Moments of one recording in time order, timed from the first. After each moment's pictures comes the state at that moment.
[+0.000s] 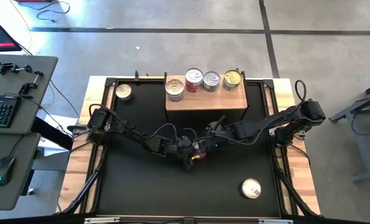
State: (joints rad) left arm -0.22 2.03 1.06 0.10 -0.27 -0.74; right arm 0.21 1.61 1.06 -0.52 0.16 1.32
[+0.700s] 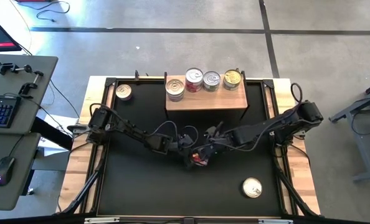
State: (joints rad) left arm -0.20 2.03 1.06 0.15 -0.24 -0.67; right arm 0.27 1.62 1.08 -0.51 0.23 1.22
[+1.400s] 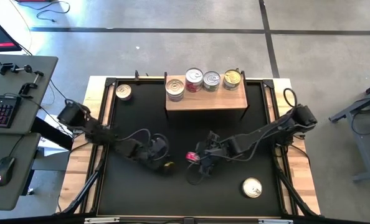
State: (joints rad) left arm -0.42 1.66 0.70 0.11 -0.49 -0.98; right arm 0.37 1.71 1.24 -0.54 0.31 0.55
